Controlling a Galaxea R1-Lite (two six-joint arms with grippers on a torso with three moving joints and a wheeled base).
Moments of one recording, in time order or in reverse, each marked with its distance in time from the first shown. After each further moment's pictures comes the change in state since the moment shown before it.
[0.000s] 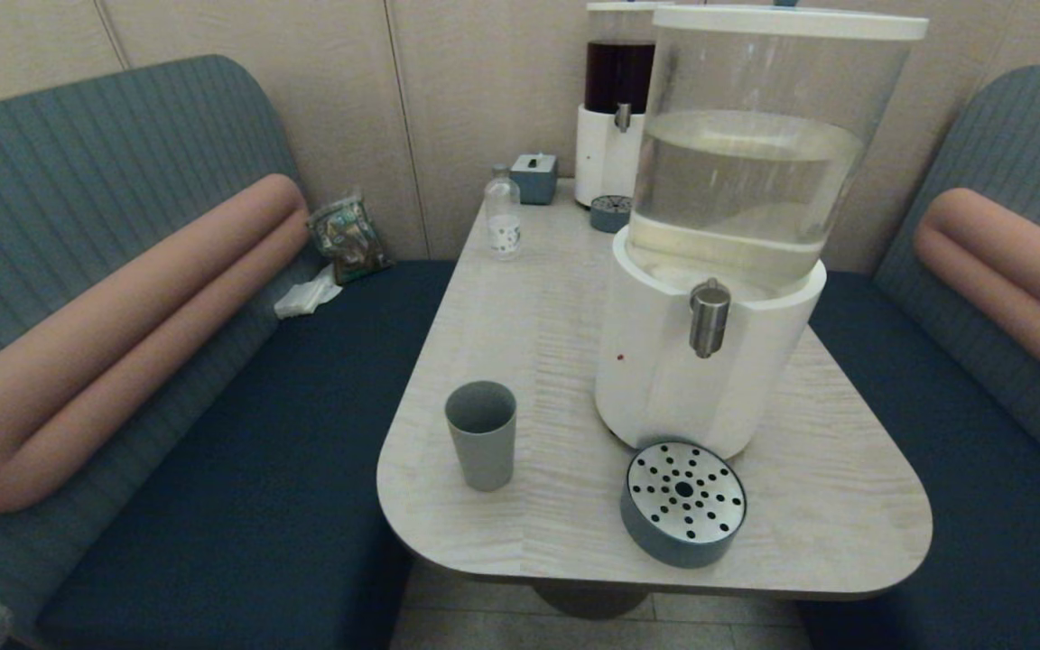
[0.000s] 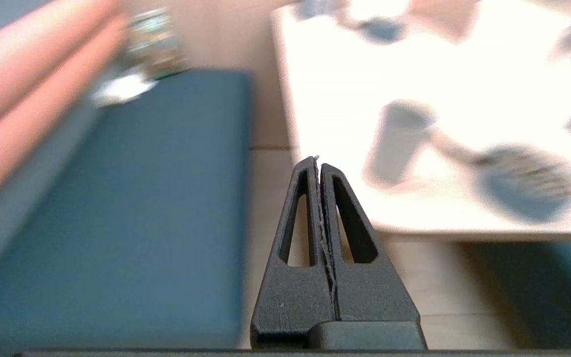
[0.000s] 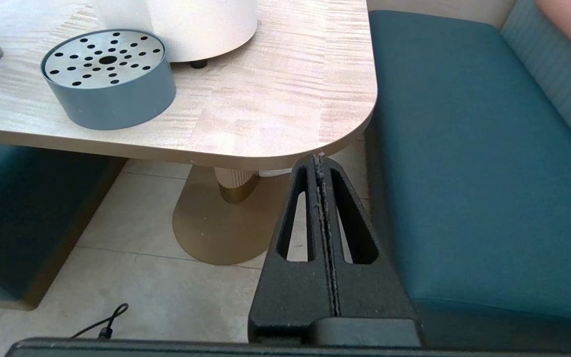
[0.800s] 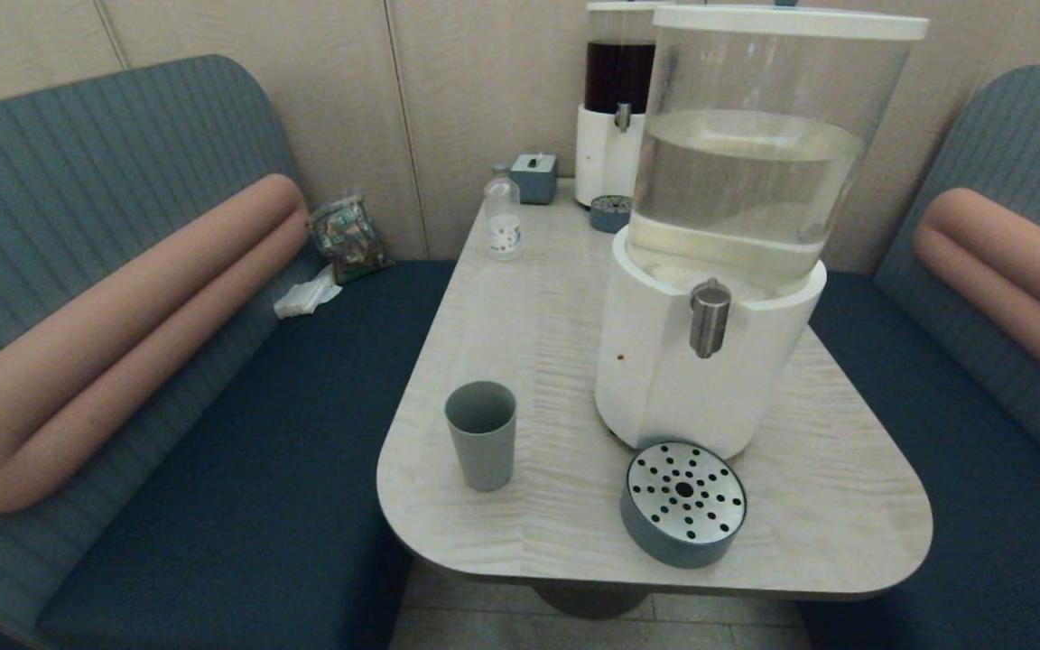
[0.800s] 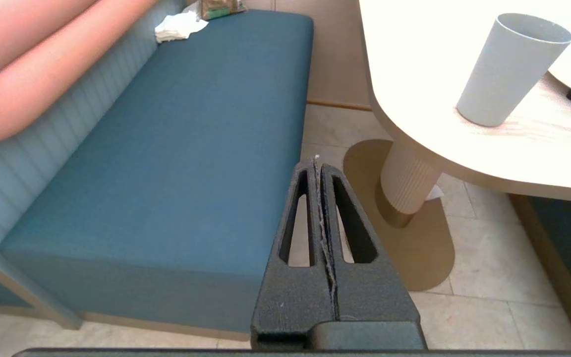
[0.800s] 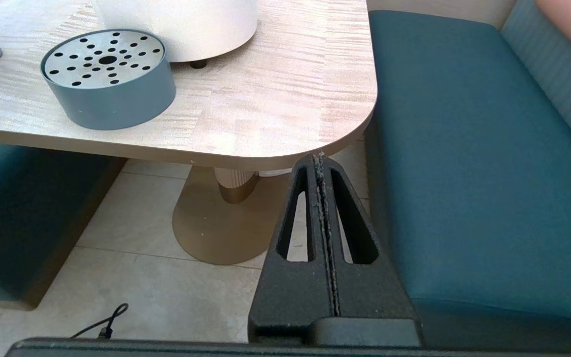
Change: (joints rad) left arm 0.000 -0.106 0.337 -0.117 0.156 0.019; right arm 0.000 0.000 0.000 0.000 0.000 0.000
